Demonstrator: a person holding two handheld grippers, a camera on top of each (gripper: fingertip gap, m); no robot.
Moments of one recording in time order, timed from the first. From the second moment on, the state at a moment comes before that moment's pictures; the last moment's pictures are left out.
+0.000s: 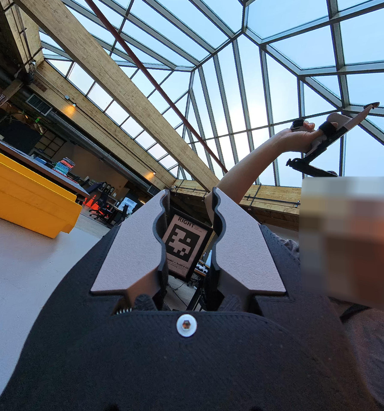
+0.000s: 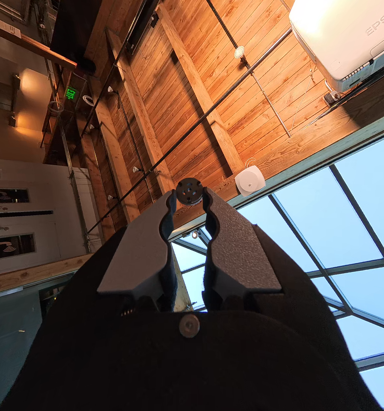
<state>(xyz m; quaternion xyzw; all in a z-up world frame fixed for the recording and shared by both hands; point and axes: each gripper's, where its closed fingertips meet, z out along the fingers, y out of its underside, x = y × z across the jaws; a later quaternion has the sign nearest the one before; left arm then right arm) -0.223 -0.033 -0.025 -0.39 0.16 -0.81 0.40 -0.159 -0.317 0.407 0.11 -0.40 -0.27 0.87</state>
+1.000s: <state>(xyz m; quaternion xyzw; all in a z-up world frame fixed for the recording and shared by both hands) -0.233 -0.031 -0.016 -0.39 0.16 -0.81 0.42 -0.168 -0.255 0.348 -0.02 -0.49 -0.16 0.86</state>
